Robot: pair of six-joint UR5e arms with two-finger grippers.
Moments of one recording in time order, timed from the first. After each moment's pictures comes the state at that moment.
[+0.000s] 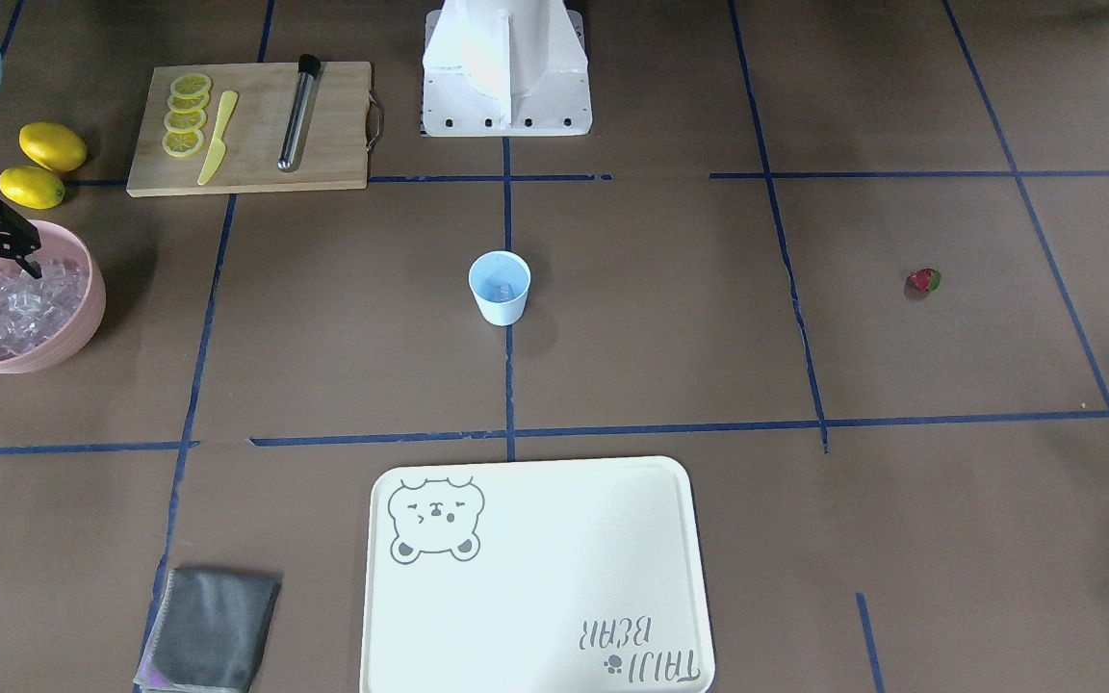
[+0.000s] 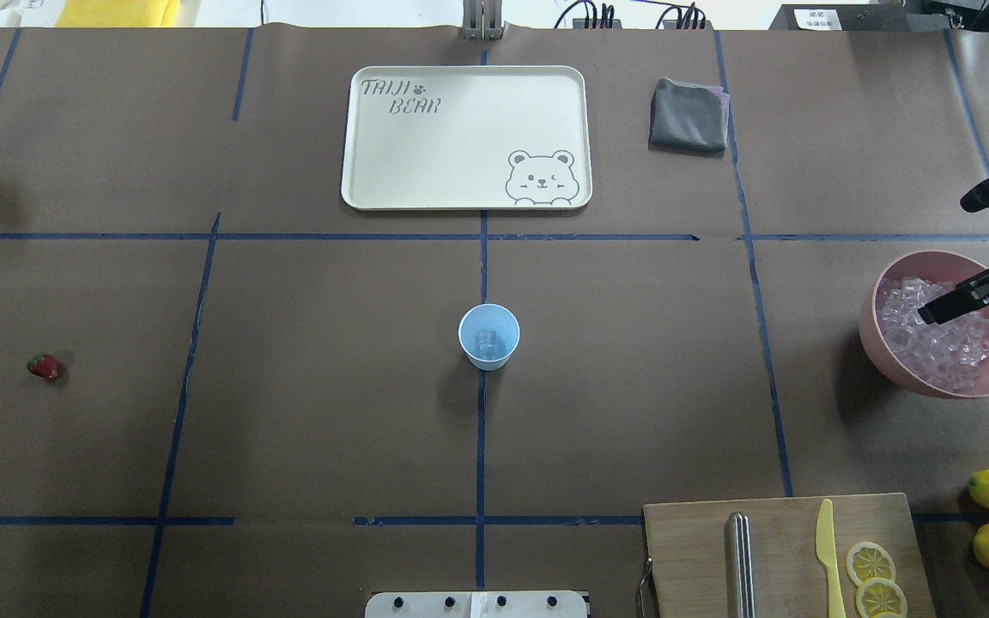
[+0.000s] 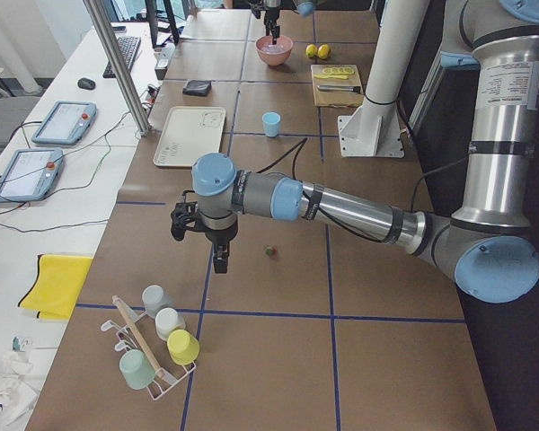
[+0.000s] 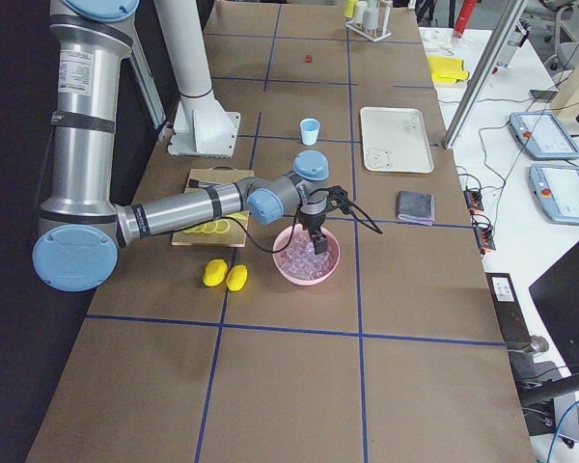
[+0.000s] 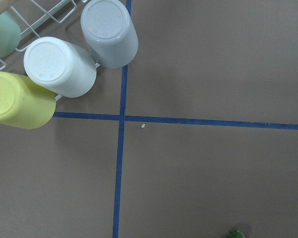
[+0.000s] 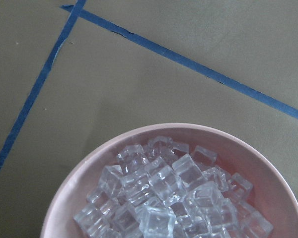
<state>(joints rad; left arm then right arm) -1.54 -1.60 -1.81 -1.46 -2.38 -0.18 1.05 -1.68 1.88 -1.28 2.17 0.28</state>
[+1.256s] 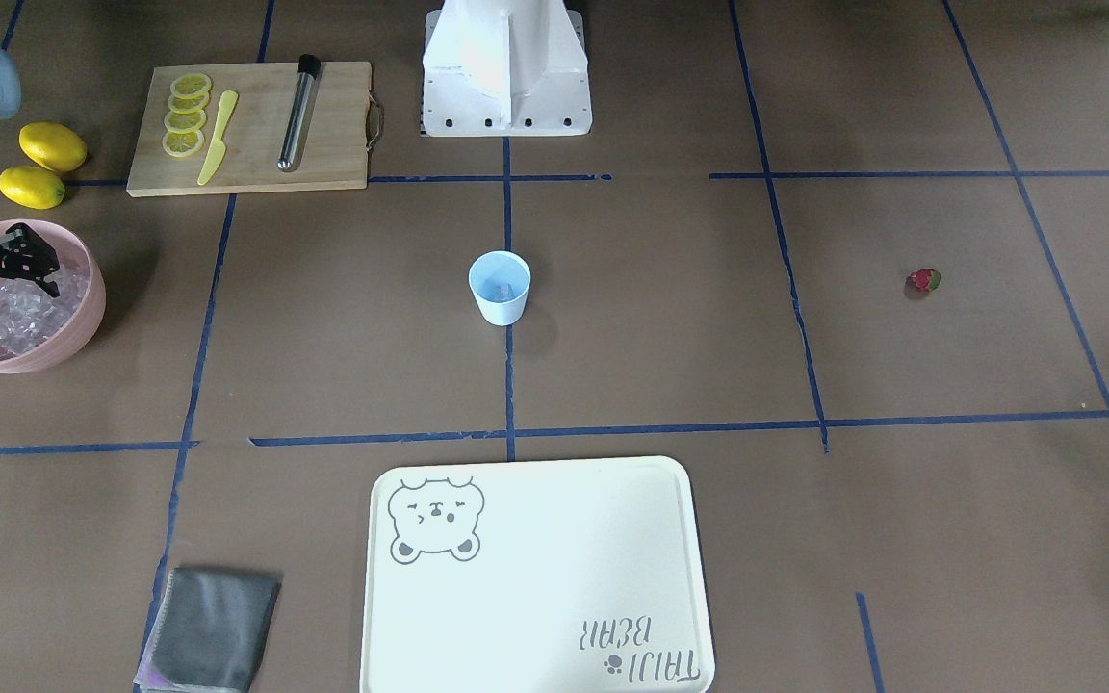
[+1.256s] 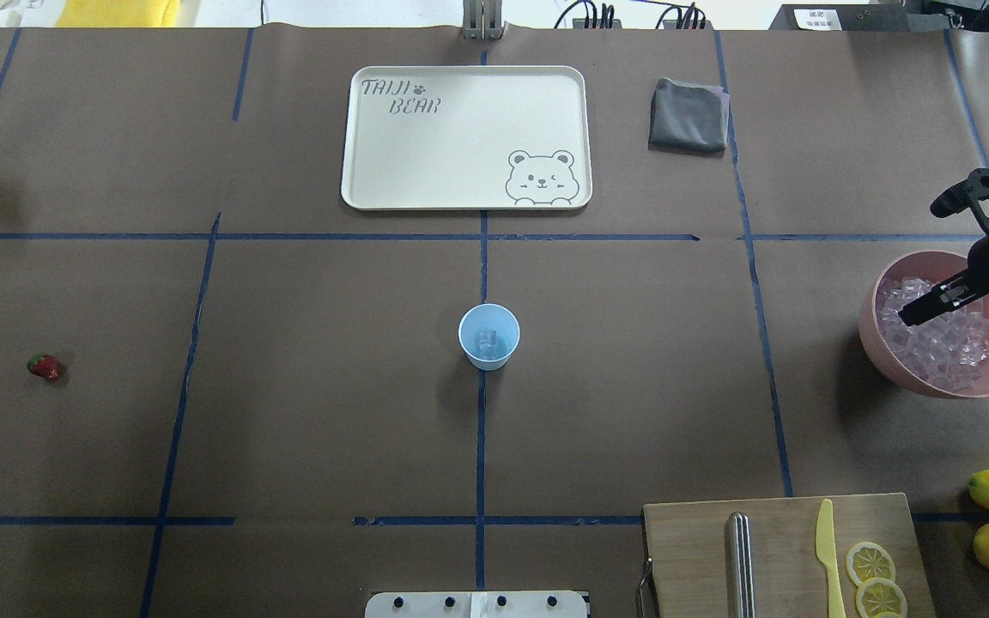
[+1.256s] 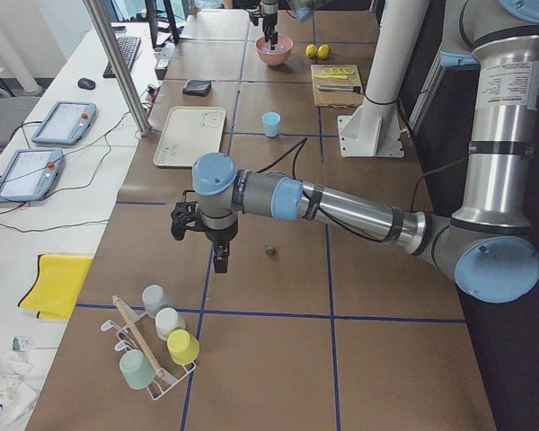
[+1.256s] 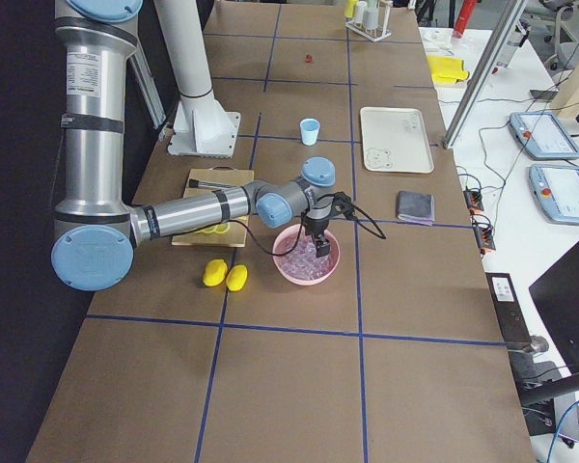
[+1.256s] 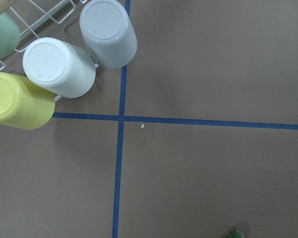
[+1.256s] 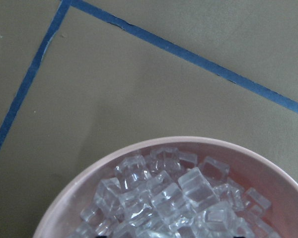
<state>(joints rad) -1.54 -1.59 -1.81 -1.46 -2.38 -0.18 1.02 -1.64 1.83 -1.28 2.17 0.28</state>
